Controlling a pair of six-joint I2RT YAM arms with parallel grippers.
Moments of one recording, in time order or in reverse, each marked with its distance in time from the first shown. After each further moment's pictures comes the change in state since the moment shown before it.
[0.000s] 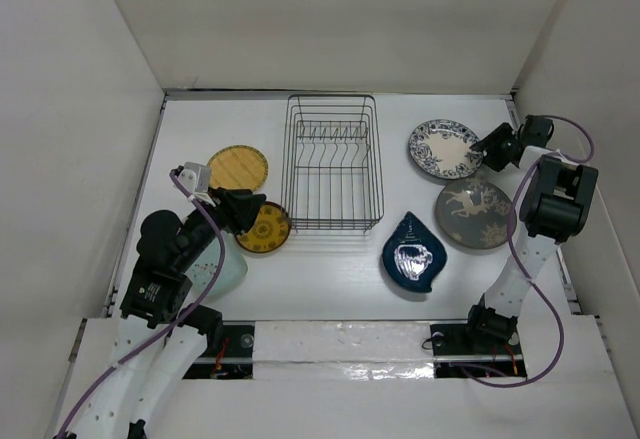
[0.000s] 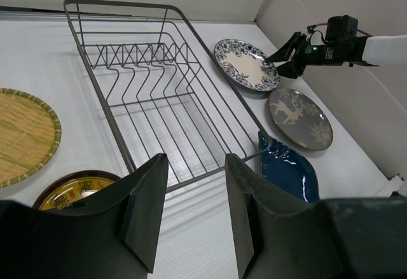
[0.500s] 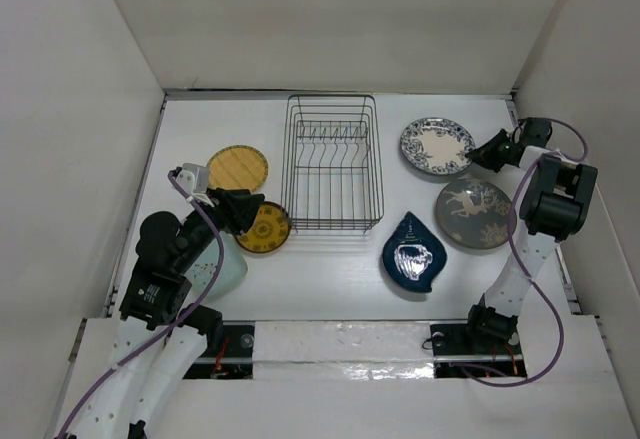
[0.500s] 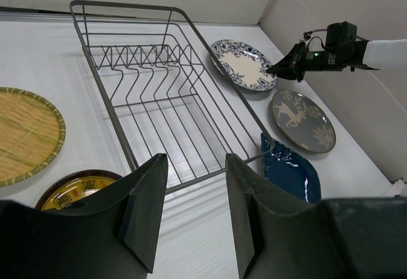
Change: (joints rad) left arm 0.000 -0.008 0.000 -0.006 -0.017 0.000; right arm -0.003 0.036 0.024 -0.074 -0.134 -0.040
